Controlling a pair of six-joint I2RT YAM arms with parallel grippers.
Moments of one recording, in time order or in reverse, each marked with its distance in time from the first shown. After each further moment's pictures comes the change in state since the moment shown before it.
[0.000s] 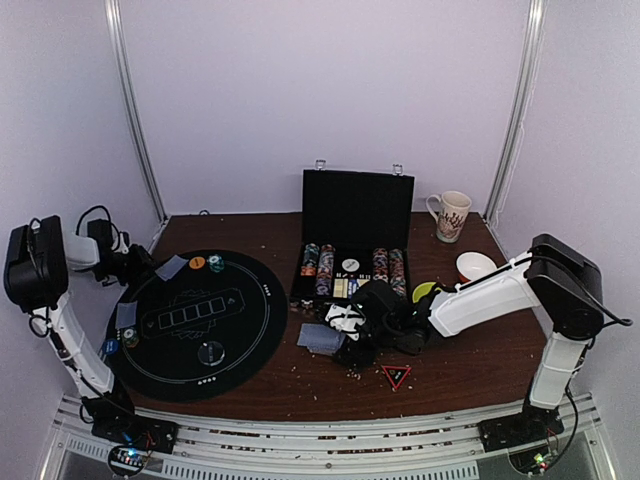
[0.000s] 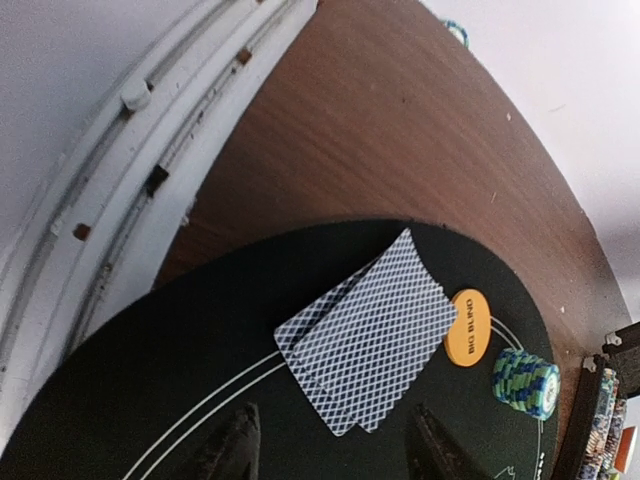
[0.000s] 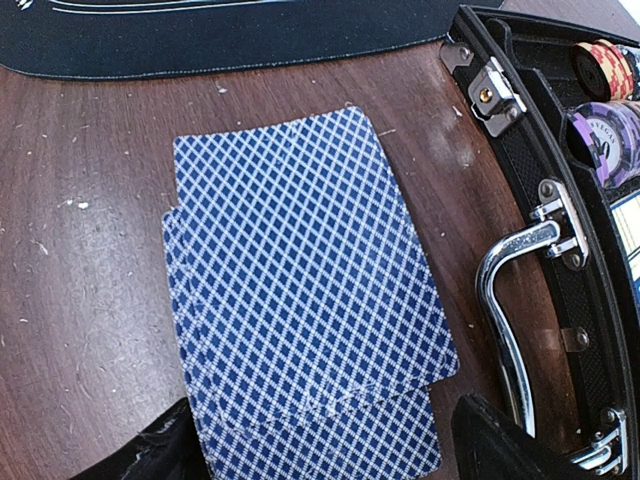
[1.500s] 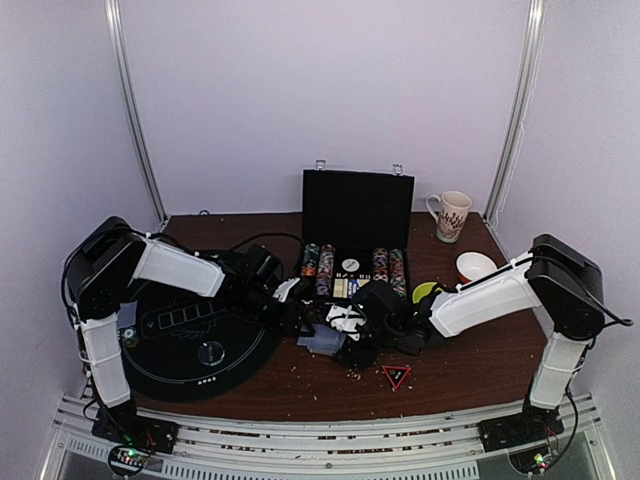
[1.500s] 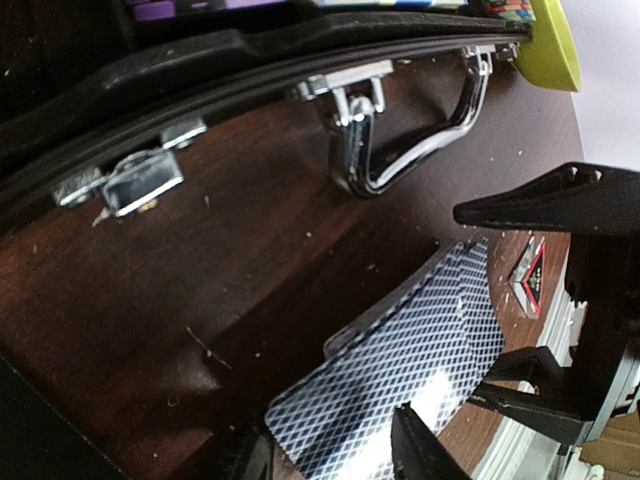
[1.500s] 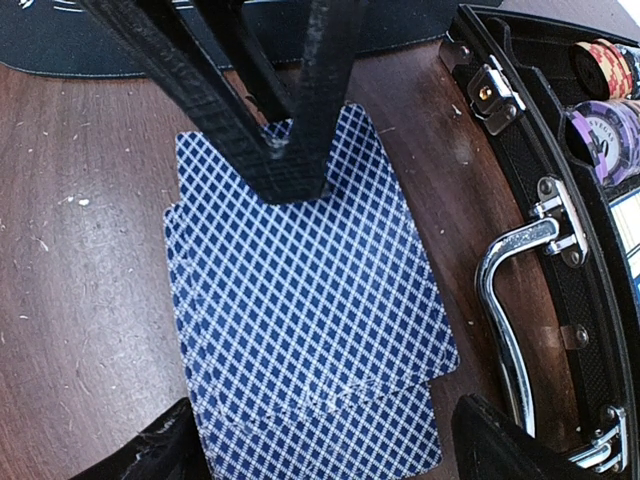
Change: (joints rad) left arm -1.069 0.109 0.055 -0.074 0.136 -0.034; right arm 0.000 -0.004 -0.006 0.004 0.000 -0.002
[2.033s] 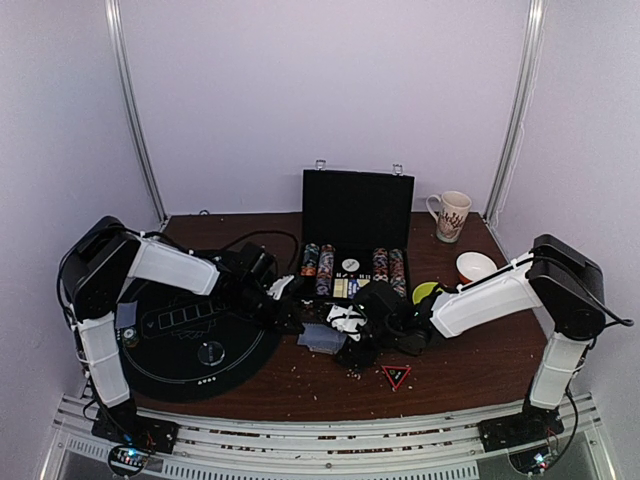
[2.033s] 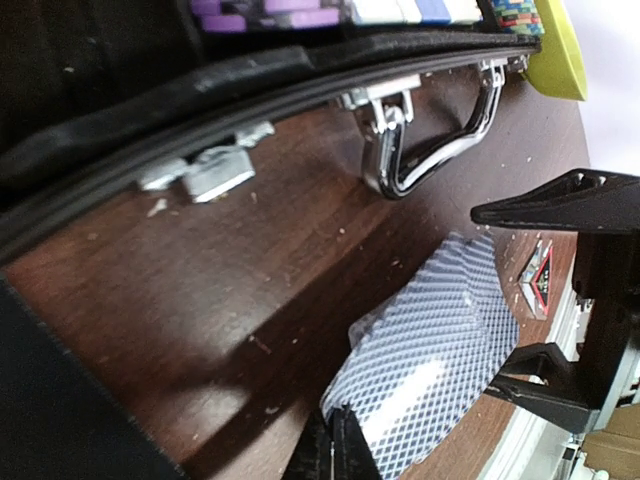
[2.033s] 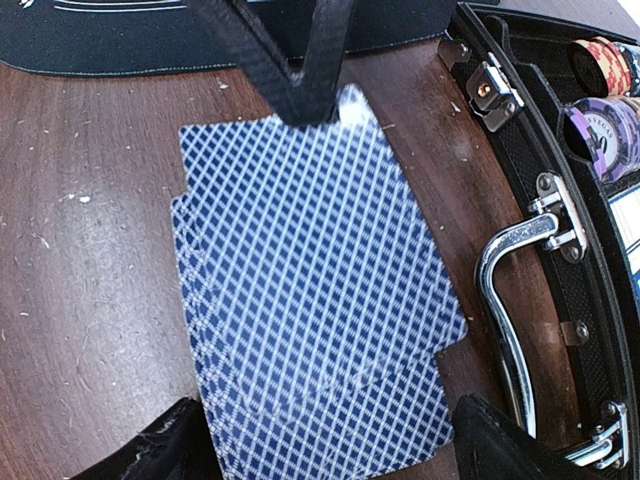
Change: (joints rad) left arm 0.029 -0.018 -0.018 -0.004 -0.014 0.020; right arm 0.000 -0.005 -0.009 0.006 0.000 0.003
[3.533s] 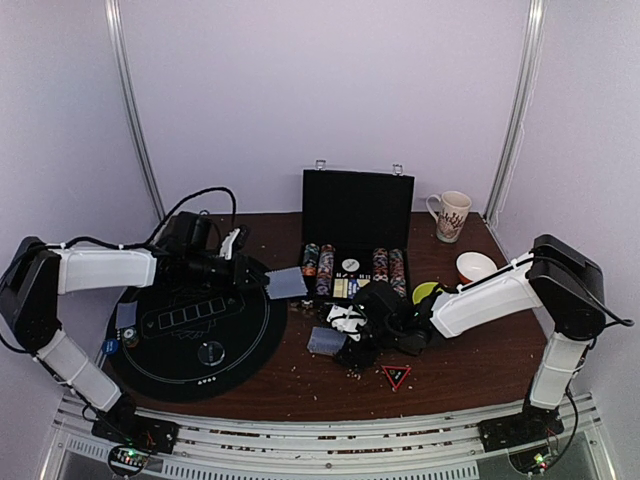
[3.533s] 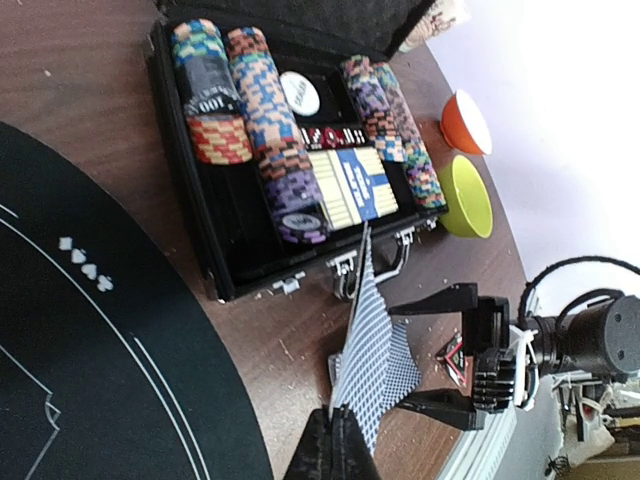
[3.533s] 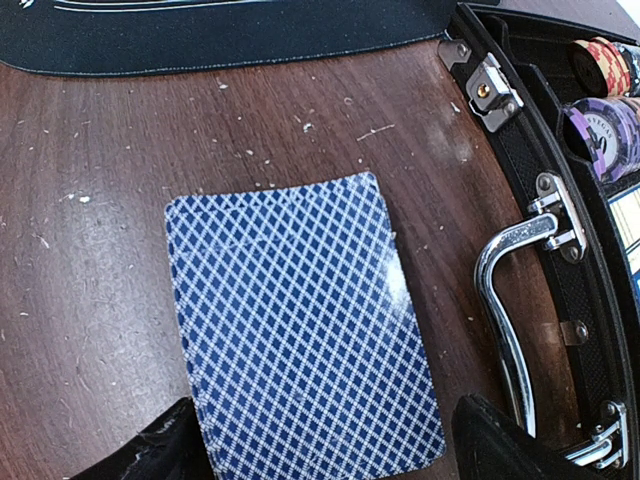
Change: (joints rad) left arm 0.209 -0.385 -0.172 0.111 0.011 -0.090; right arm 0.000 0.000 -0.001 0.002 0.002 0.000
